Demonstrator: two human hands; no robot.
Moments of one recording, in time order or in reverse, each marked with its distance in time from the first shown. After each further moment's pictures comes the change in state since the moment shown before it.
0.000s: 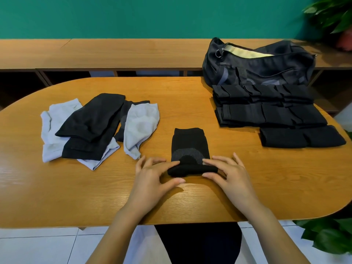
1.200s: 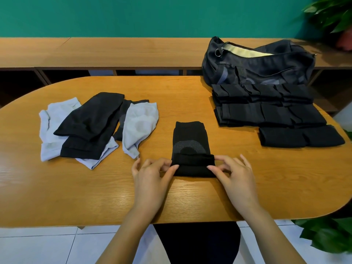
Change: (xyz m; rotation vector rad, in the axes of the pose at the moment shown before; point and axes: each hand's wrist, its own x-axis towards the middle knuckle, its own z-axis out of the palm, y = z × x) left_hand 0.003 0.015 0.017 0.055 0.251 -0.116; right_hand -0.002 0.001 0.007 0.001 0.272 0.020
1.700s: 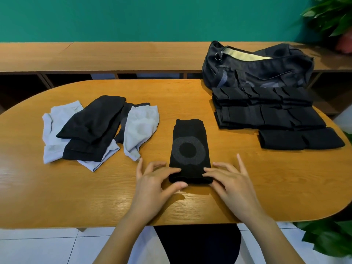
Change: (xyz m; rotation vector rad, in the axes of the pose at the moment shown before) left_hand -0.009 -0.013 -0.006 -0.024 -0.131 0.199; right_hand -0.008 0.010 -0.001 -0.235 -0.141 -0.318
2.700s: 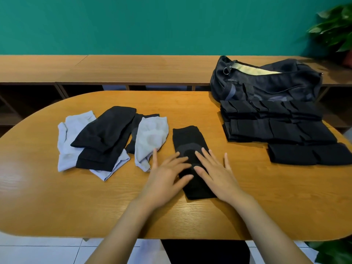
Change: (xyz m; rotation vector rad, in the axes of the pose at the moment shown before) left_hand 0.049 -0.004 -0.013 0.256 -0.182 0.144; right_hand 0.072 -0.006 0.032 -0.009 -0.390 0.157
